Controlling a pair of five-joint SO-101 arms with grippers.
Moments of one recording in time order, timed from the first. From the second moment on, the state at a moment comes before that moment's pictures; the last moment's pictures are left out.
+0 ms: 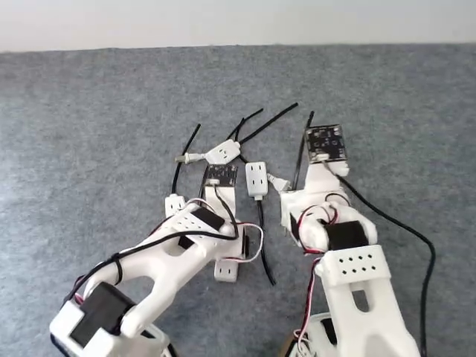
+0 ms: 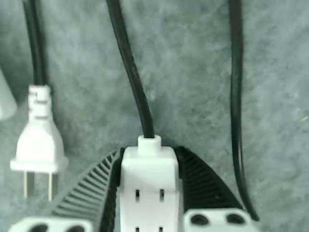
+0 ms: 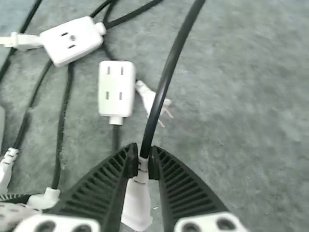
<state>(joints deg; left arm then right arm) 29.5 -1.6 47.2 49.3 35.6 -10.8 -45.5 56.4 48.6 -3.9</state>
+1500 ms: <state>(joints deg) 20.7 20.4 17.5 60.0 37.1 -4.8 -45.8 56.4 49.1 -1.6</state>
